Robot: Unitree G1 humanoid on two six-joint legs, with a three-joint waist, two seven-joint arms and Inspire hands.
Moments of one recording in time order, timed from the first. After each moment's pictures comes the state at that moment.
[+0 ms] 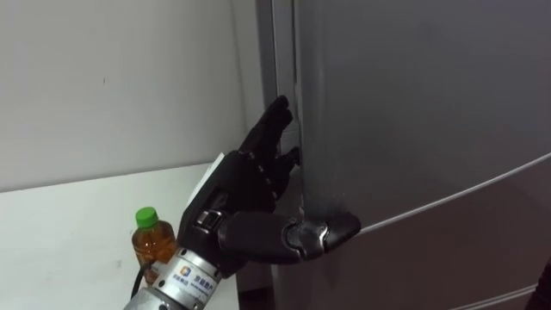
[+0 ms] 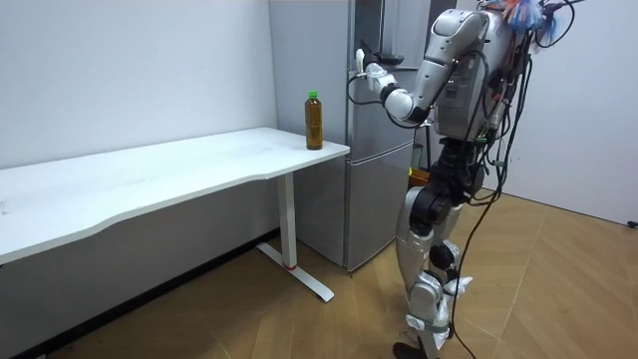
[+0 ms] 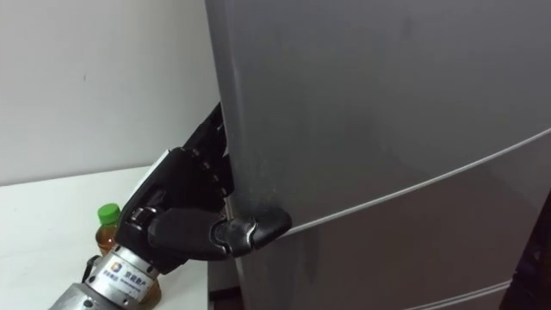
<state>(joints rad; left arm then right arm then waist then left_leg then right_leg) -0.25 0.15 -0.16 -0.25 -0.59 0.12 -0.21 -0.02 -0.20 0.14 1.22 0.31 0.06 0.11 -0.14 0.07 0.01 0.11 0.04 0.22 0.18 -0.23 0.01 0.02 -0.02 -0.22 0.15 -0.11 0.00</state>
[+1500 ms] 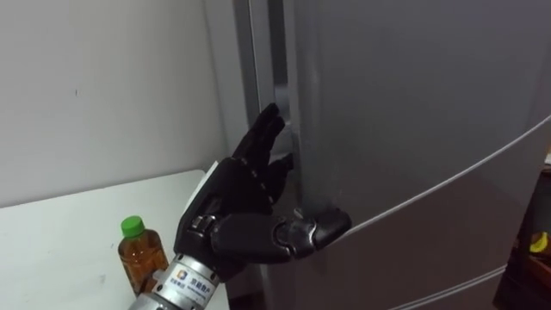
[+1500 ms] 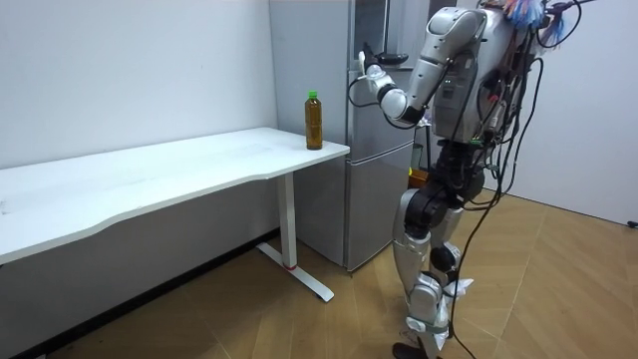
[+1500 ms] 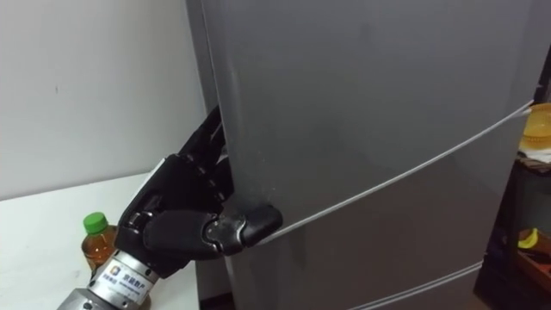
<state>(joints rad) -0.24 0.15 -0.18 -0.21 -0.68 0.10 -0.20 0.00 -0.25 0.13 1.20 0.35 0.05 0.08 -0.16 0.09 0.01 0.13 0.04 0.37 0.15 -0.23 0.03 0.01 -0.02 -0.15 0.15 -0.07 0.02</state>
